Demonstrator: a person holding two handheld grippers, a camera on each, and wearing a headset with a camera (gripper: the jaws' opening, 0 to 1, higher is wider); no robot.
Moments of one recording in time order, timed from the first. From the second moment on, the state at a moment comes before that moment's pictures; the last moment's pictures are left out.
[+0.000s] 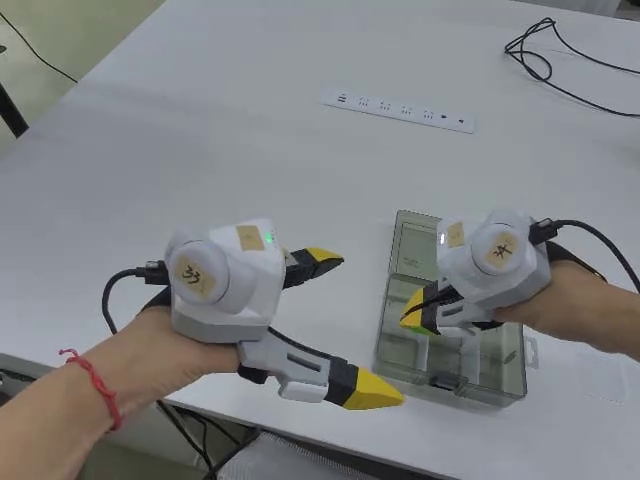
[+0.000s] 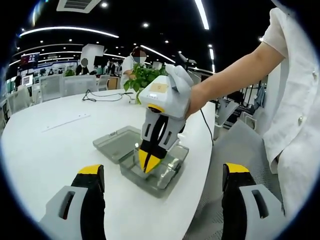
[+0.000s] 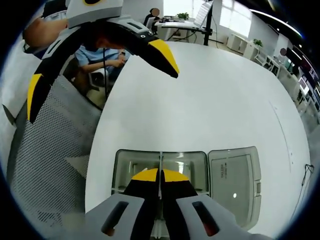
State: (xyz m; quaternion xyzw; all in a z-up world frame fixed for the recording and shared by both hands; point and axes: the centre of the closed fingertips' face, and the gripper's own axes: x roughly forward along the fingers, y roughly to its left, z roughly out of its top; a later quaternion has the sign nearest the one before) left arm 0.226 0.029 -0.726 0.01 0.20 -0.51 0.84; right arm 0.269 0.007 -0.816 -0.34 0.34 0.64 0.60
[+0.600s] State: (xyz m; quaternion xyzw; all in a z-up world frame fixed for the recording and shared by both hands) left arm 0.224 0.029 -0.723 0.01 0.20 -0.51 0.84; right arm 0.272 0.009 -0.794 -0.30 0.33 0.63 0.64
